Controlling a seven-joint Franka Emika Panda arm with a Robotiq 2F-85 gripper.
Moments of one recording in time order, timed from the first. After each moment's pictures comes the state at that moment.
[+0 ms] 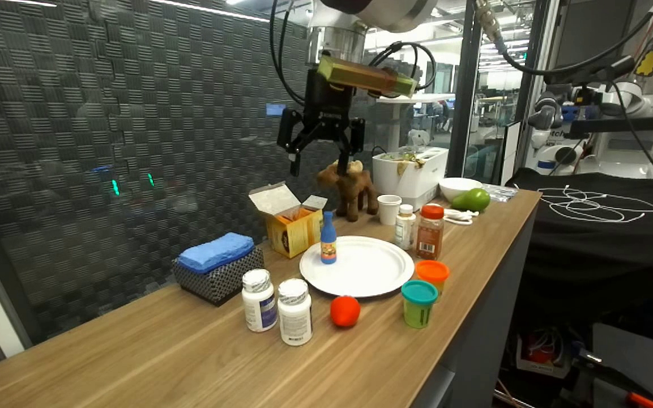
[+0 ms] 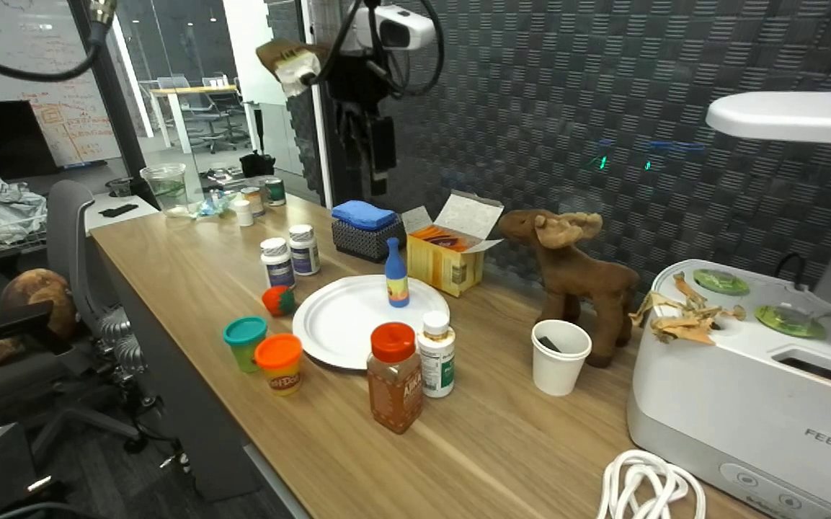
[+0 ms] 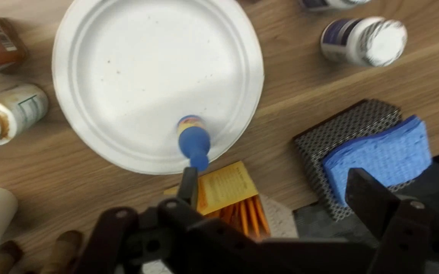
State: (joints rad) arm 0.05 0.17 0.02 -1.88 0.11 2.18 0.33
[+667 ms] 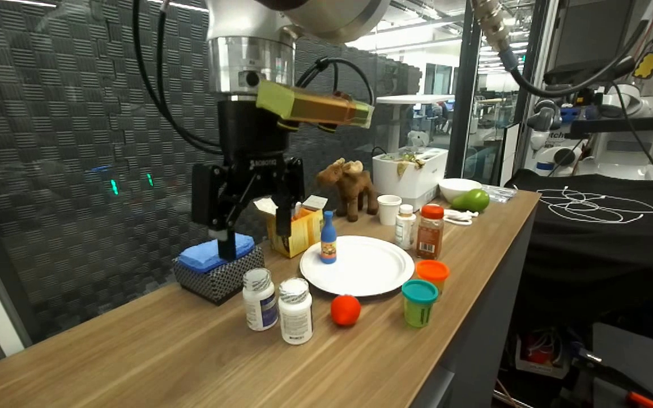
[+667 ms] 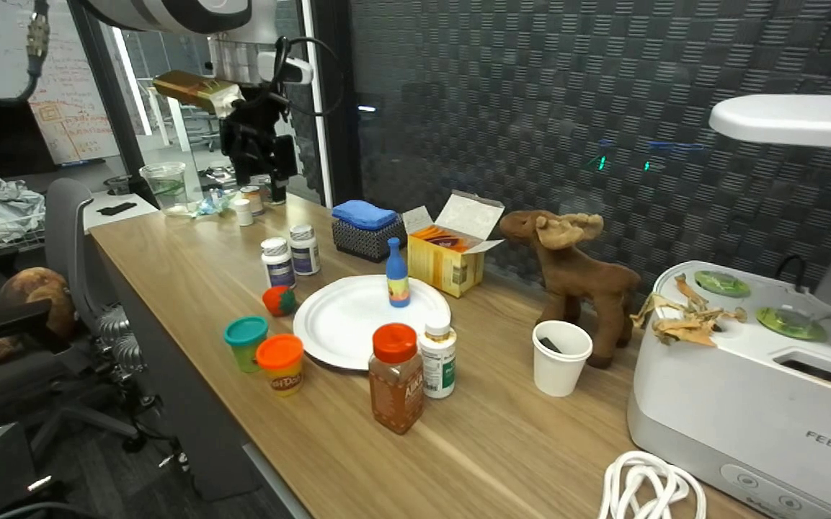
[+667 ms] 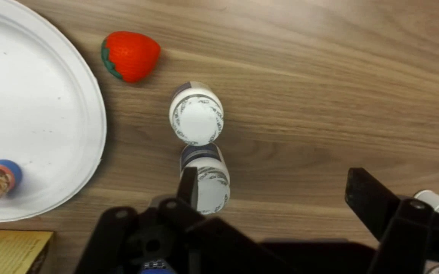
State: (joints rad) arm 0.21 0.23 0.17 -1.89 0.07 2.15 0.17
